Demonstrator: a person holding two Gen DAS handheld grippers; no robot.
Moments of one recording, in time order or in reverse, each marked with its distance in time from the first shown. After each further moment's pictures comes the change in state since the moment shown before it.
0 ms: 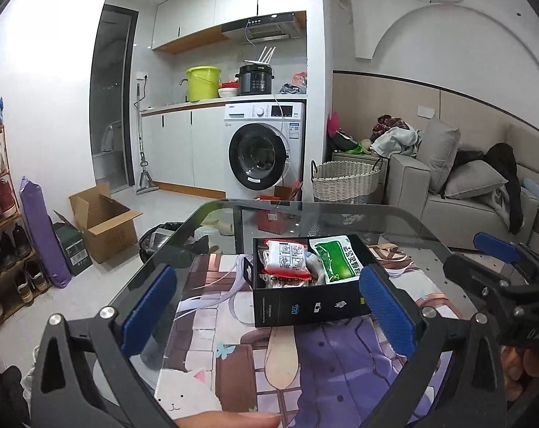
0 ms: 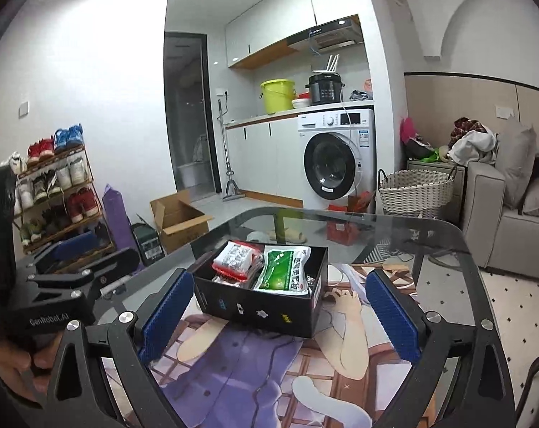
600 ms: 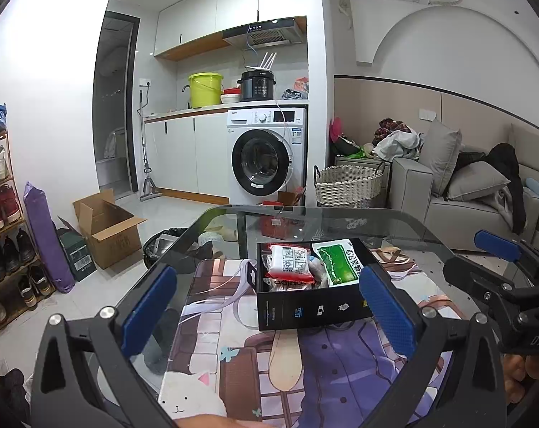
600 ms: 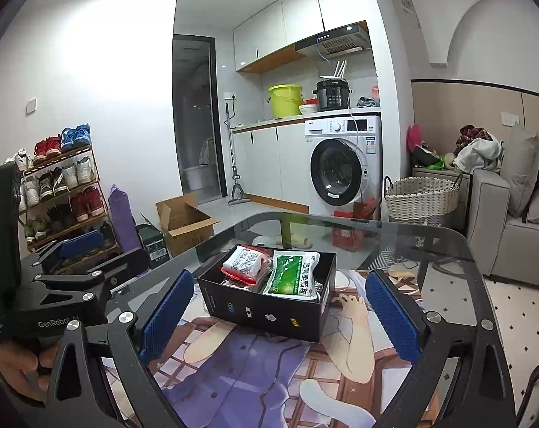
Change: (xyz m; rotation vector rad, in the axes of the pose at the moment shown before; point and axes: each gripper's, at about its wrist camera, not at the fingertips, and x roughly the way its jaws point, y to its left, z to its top) left arm -0.004 -0.003 0.000 0.006 -0.022 0.017; right arm -0.002 0.008 0.003 -0.028 -0.012 0.021
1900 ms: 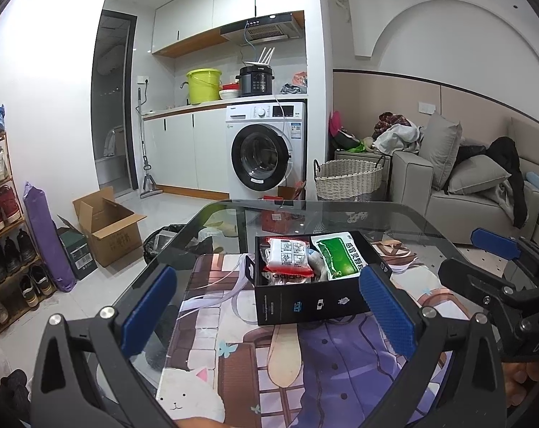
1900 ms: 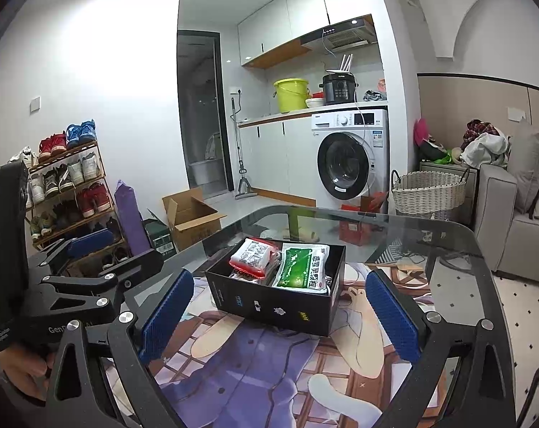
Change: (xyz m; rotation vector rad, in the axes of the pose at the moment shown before) left arm 0.002 -0.008 -0.003 0.014 0.020 0.006; right arm 0.004 0.002 -0.003 0.004 0.022 0.028
